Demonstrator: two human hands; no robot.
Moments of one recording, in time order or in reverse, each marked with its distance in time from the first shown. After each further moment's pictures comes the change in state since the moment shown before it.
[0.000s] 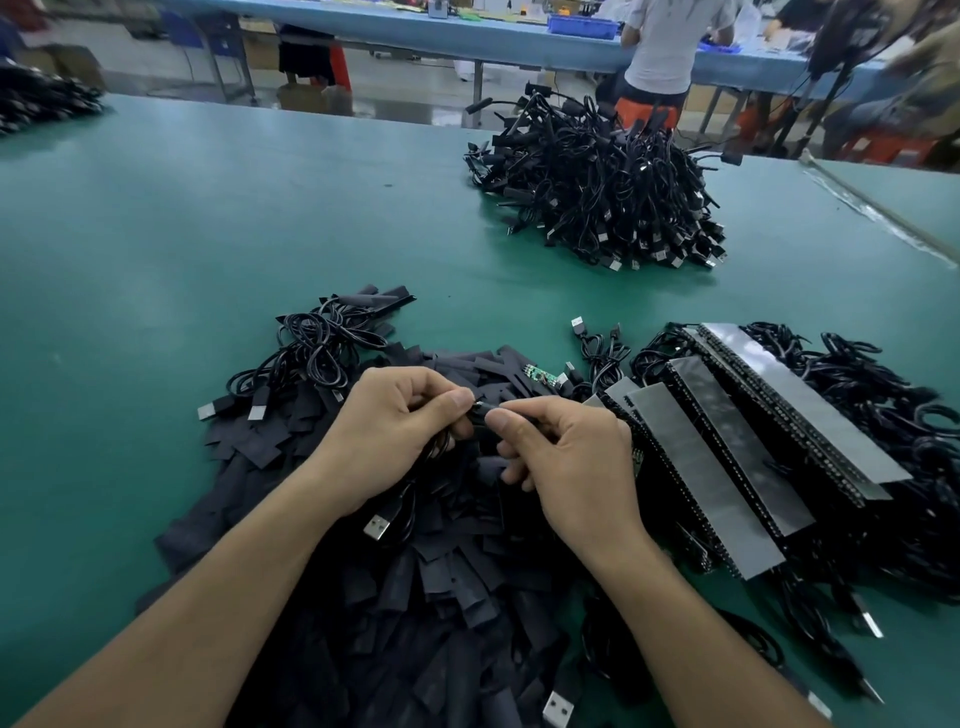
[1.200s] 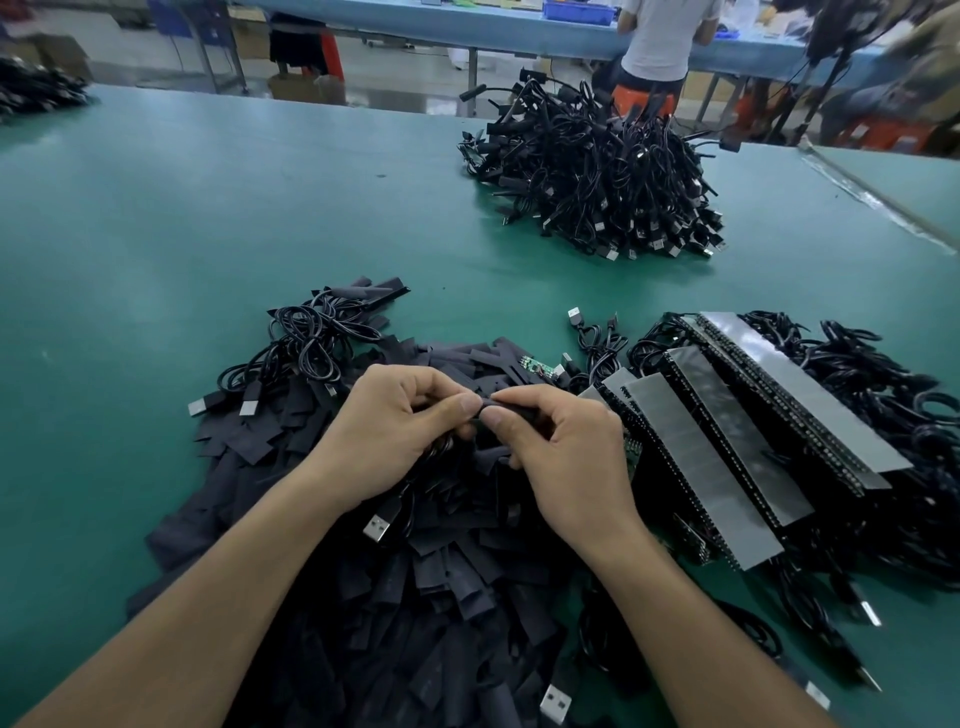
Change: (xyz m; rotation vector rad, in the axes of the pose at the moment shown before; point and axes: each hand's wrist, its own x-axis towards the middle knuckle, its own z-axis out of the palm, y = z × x) left_hand 0.003 -0.009 0.001 0.035 -0.087 0.057; right_hand 0.003 0.005 0.000 -0.072 0.012 -0.056
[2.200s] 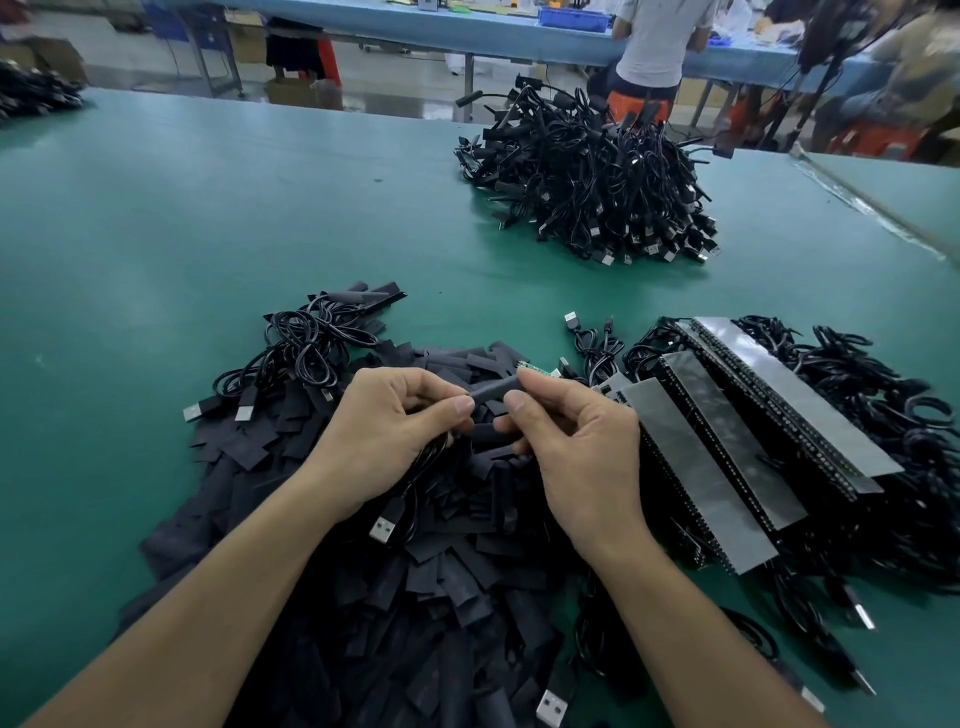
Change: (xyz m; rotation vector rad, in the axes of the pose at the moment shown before) left_hand -0.002 0.006 0.003 -0.040 0.109 -0.089; right_hand 0.000 -0.003 0.001 0.325 0.110 0.106
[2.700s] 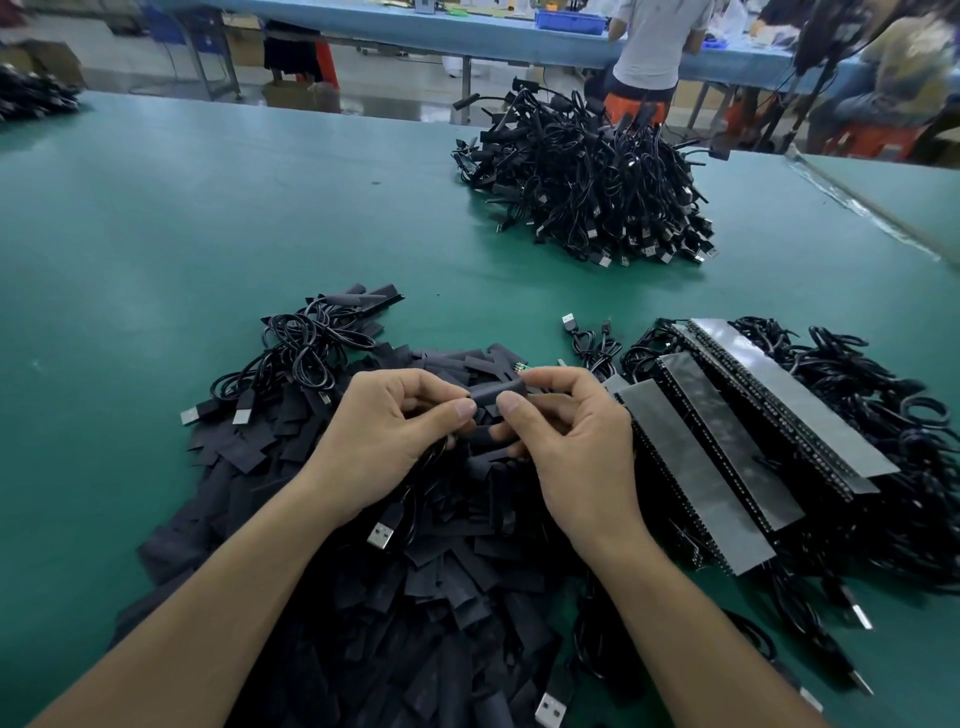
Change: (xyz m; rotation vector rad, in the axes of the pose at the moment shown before) left_hand -0.003 0.004 0.002 -0.052 -0.008 0.038; right_hand 0.001 -0.003 -0.001 -0.004 -0.034 0.026
